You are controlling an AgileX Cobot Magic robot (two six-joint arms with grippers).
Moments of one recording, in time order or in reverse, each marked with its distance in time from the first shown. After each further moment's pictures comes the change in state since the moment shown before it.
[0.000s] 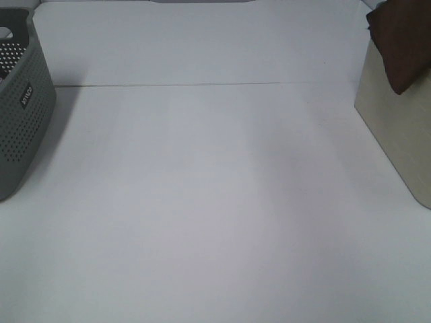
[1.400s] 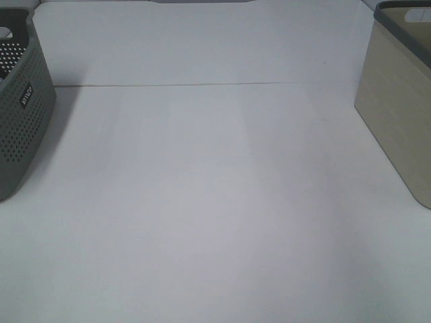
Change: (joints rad) left arm 0.000 0.000 0.000 0.000 0.000 0.000; right arm -0.183 0.046 0.000 0.206 -0.002 0.036
